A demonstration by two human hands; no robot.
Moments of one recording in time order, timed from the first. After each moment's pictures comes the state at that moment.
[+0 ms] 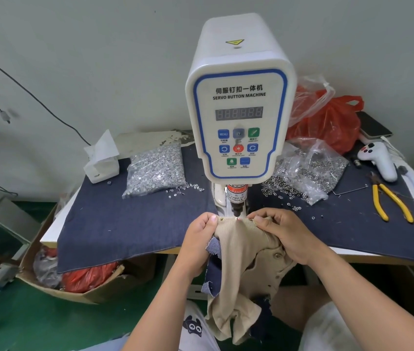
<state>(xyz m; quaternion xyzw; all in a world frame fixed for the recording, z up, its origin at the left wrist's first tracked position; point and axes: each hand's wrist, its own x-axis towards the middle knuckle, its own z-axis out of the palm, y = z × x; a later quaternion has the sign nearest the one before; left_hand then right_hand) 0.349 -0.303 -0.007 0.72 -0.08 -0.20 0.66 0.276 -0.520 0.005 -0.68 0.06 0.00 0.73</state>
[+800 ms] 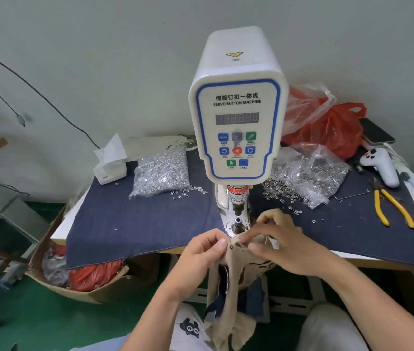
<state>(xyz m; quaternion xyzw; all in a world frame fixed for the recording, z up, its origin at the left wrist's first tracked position) 0.306 -0.272 0.026 0.66 -0.25 -0.28 0.65 0.241 -0.506 0.053 -0.92 -0.02 0.09 0.39</state>
